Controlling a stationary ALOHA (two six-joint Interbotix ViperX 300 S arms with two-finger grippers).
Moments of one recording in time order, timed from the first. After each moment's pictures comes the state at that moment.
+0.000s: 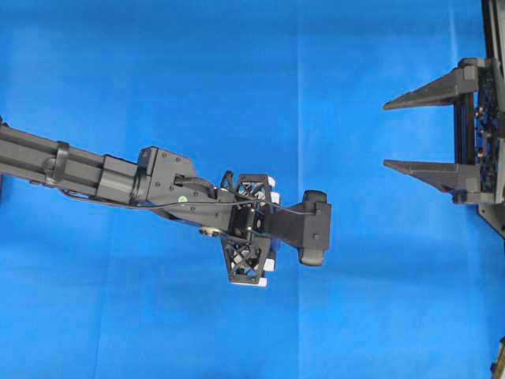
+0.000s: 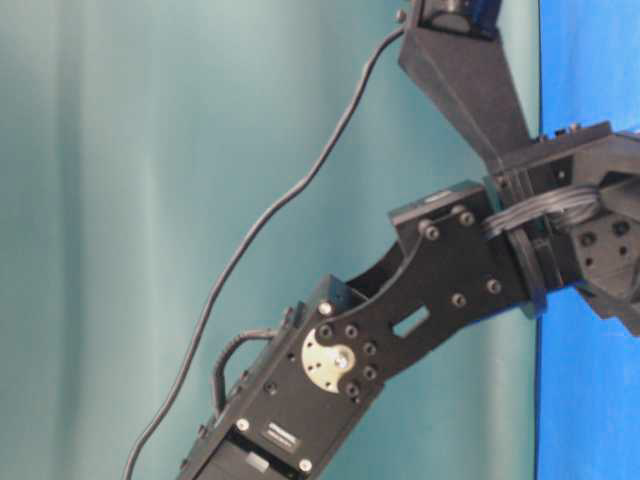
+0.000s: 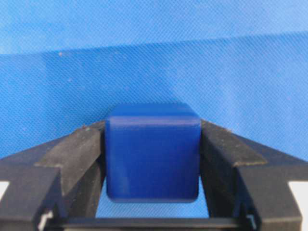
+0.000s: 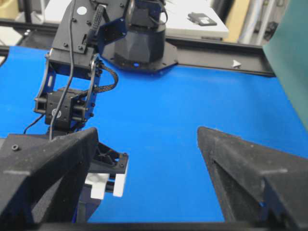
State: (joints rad) left arm -0.16 0.48 0.08 0.02 0.55 -0.09; right arm -0.02 -0.87 1.14 0.00 -0.27 0.06
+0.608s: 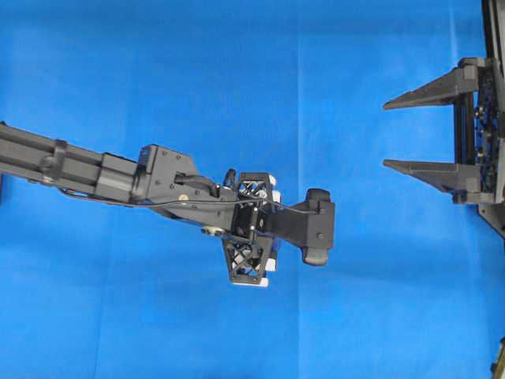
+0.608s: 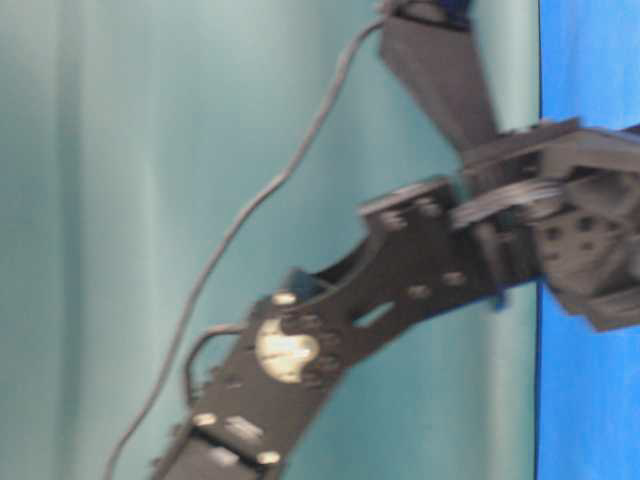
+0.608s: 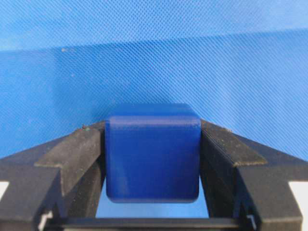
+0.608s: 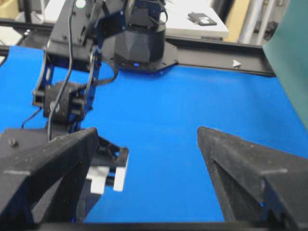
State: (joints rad) left arm -0.15 0.45 0.05 0.02 0.63 -0.09; right arm -0.02 -0.87 1.14 0.00 -0.27 0.06
